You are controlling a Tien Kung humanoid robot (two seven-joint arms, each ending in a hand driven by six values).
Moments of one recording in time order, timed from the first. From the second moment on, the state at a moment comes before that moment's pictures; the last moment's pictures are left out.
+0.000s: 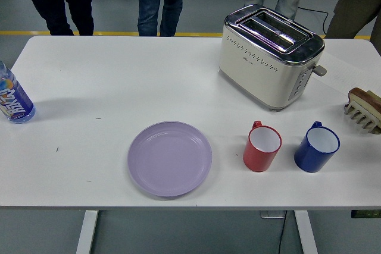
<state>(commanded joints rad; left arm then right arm) -0.10 0.10 -1.01 -0.18 1.05 0.19 0.36 0.11 -0.32 1.69 1.46 -1.63 -0.16 -0.12</state>
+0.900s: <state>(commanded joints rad) -0.11 0.11 -1.00 -0.18 1.03 0.19 0.35 0.25 -0.35 1.46 1.46 -2.04 -0.04 -0.36</state>
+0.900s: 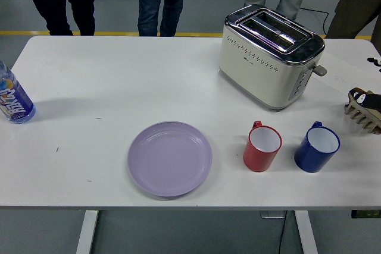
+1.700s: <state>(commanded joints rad) -0.12 0.11 -0.99 -0.18 1.01 0.20 0.35 0.32 -0.34 1.38 1.35 -2.13 0.00 -0.47</state>
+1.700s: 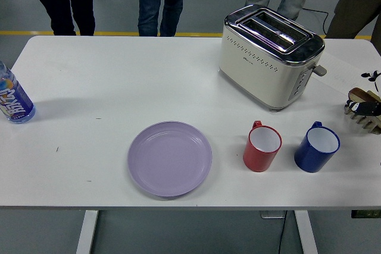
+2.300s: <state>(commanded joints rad) -0.12 0.11 -0.99 -0.18 1.01 0.20 0.35 0.37 -0.35 1.34 1.27 -2.15 0.00 -0.50</state>
